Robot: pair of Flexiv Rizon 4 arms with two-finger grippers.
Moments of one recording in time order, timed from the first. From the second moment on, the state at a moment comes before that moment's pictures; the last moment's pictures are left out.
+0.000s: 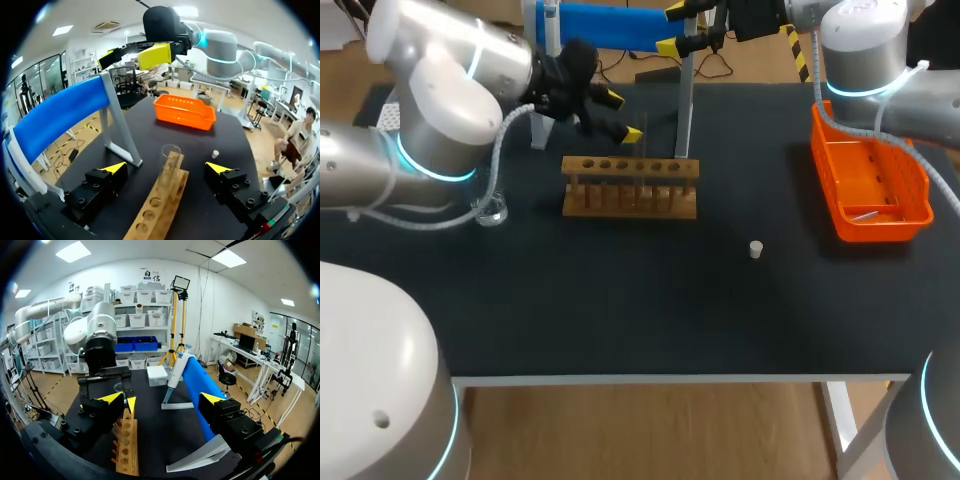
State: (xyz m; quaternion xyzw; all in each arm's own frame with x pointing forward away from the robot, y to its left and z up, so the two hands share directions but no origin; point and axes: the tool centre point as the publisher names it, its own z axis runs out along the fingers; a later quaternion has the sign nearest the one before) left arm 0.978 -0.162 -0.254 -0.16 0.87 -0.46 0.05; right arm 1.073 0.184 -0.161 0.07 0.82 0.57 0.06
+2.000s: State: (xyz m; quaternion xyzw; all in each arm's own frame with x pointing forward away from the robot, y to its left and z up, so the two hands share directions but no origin) left arm 0.994 -0.186 -0.299 -0.11 0.89 -0.44 0.05; right arm 1.073 0.184 -0.161 0.07 0.82 0.57 0.06
